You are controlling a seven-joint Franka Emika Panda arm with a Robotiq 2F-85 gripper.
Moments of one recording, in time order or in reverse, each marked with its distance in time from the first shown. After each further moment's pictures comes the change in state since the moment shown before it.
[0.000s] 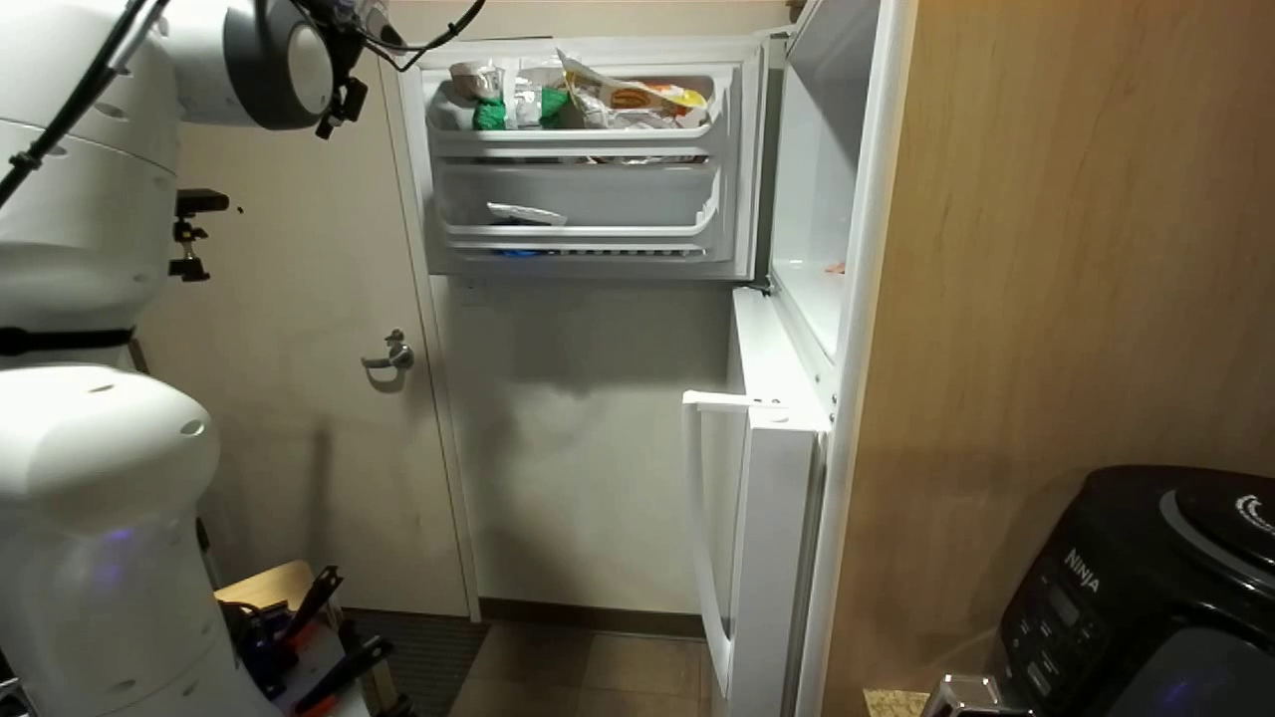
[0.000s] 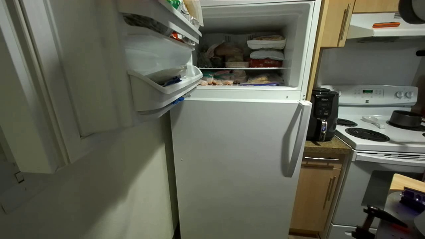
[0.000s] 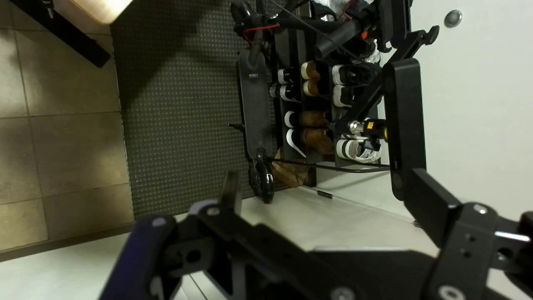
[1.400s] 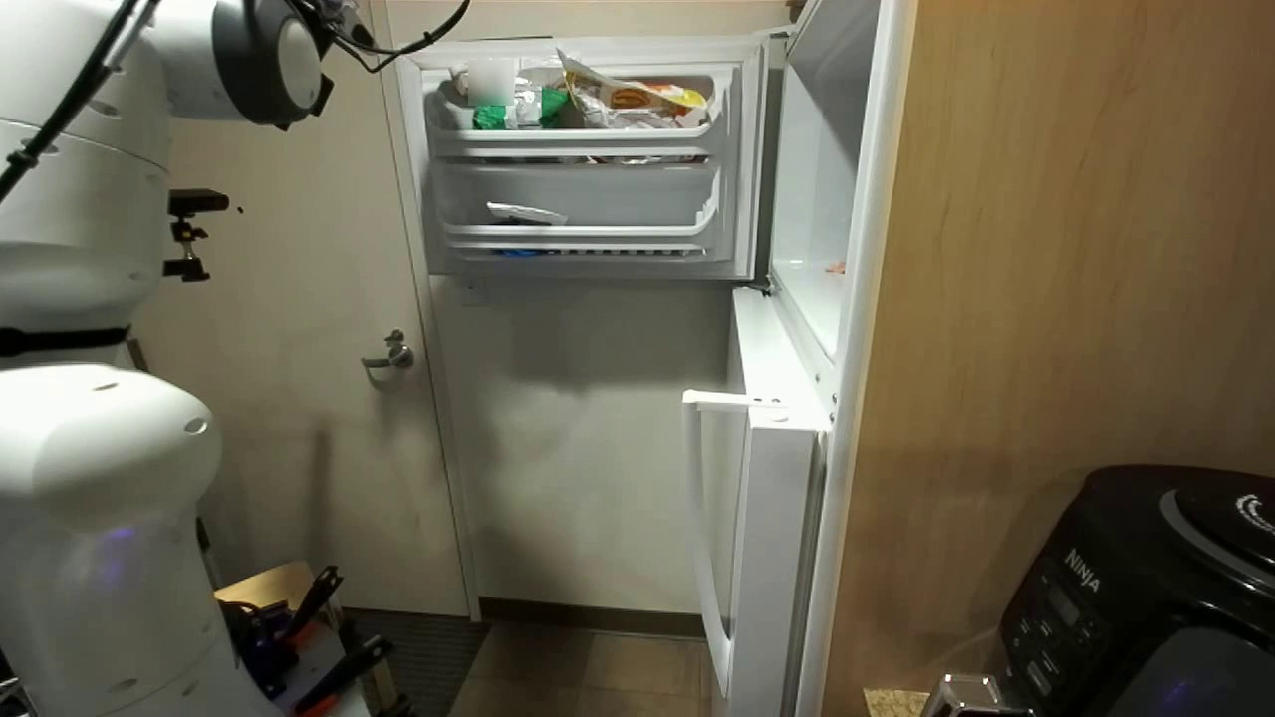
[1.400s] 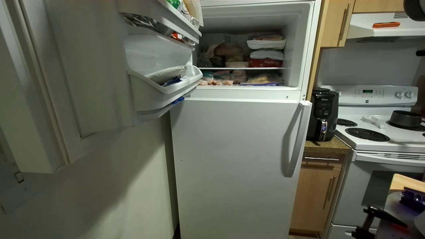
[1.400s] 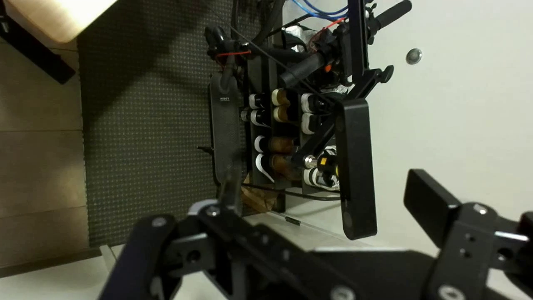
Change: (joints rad) arm 0.019 -0.024 0.028 -0.042 0.100 -0.002 0.017
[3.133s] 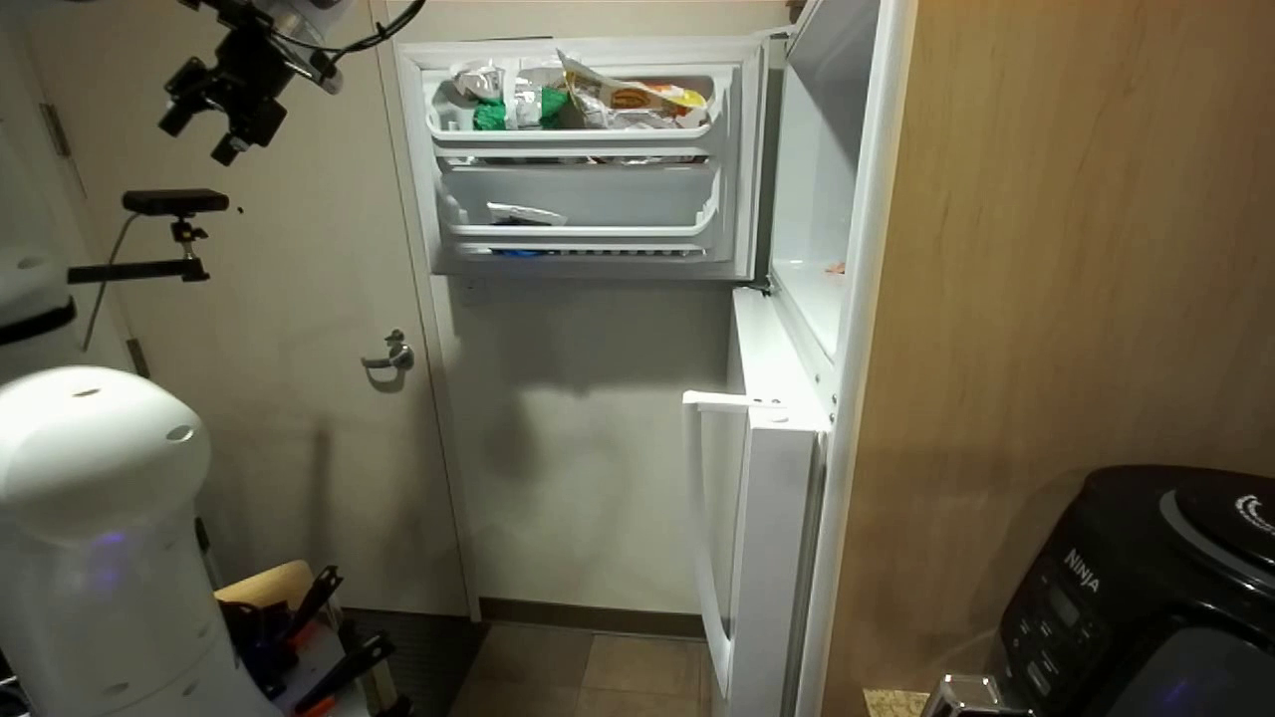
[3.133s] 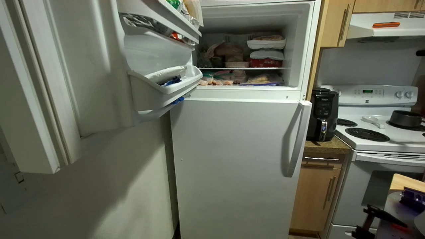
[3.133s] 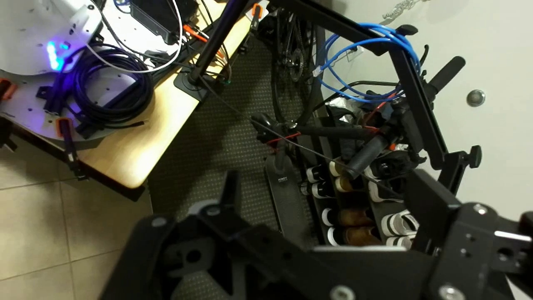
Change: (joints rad) arm -0.084 -0.420 -0.059 -0.634 0.065 -0.059 0.010
